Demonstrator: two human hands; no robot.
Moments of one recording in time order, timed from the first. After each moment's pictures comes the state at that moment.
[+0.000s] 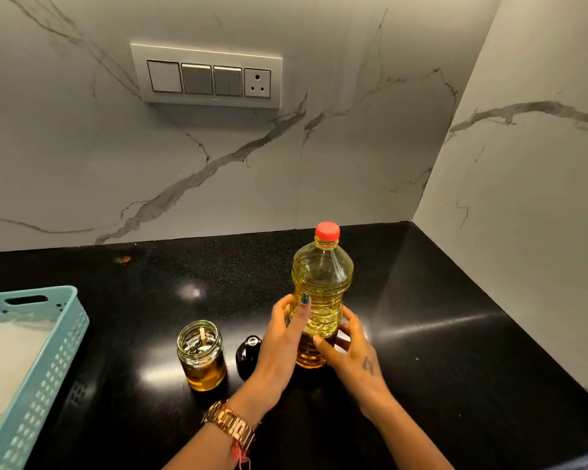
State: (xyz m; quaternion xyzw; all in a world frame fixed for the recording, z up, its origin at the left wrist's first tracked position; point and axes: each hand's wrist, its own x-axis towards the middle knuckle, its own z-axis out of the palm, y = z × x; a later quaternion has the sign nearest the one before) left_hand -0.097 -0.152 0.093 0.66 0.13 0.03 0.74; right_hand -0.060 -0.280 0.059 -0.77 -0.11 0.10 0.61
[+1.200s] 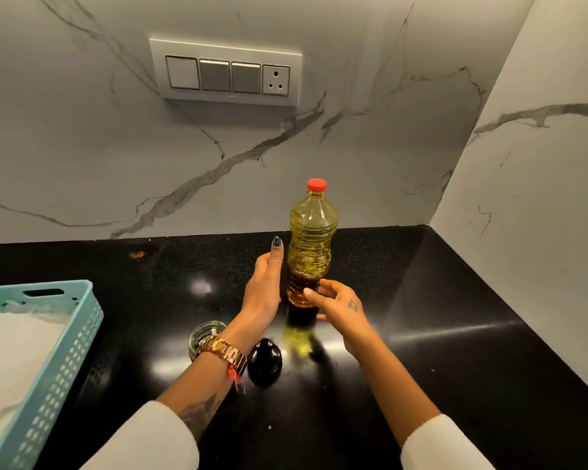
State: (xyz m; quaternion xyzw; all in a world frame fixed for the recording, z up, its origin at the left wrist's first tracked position) left_hand -0.047 -0.096 0.127 0.68 0.20 0.11 0.69; right_hand 0.006 -0.220 0.085 -0.78 -0.04 0.16 0.60
